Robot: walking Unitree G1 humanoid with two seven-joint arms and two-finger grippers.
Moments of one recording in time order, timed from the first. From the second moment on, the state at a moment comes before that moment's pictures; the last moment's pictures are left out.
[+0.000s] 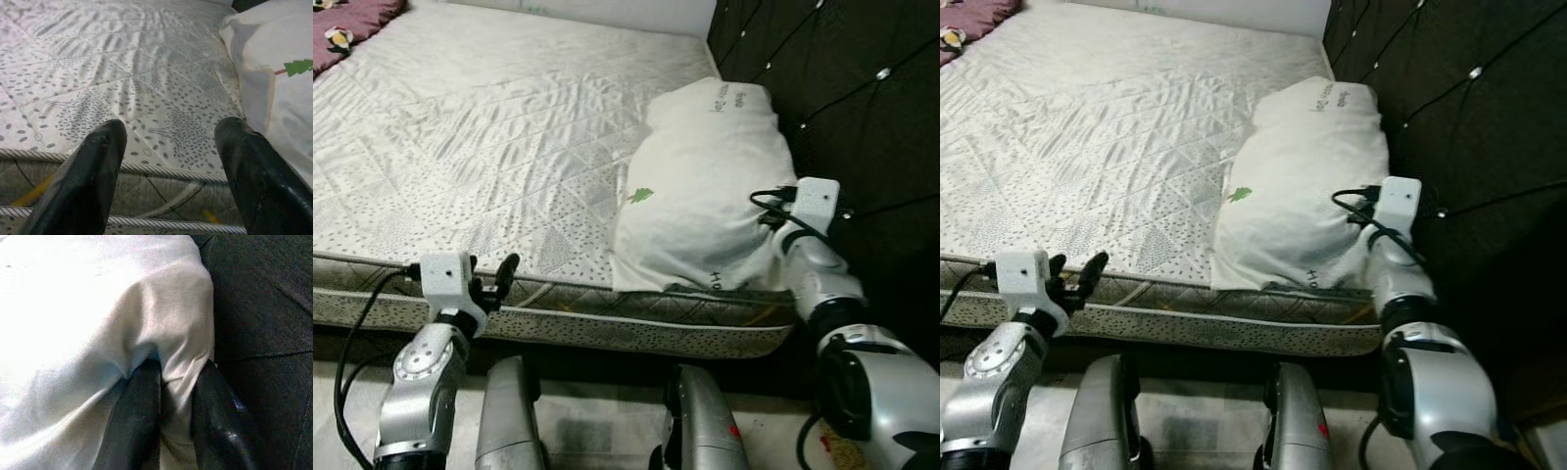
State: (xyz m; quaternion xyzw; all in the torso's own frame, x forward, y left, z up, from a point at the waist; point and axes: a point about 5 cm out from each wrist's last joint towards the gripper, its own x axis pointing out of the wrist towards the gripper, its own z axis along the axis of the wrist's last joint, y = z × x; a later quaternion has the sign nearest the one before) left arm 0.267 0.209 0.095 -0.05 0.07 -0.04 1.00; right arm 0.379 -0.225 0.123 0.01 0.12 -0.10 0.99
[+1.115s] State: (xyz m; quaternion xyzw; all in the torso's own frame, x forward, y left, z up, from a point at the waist) left arm 0.277 0.207 0.100 -0.05 0.05 -0.04 1.00; right arm 0.336 -0.149 0.136 0.08 -0.04 0.02 1.00
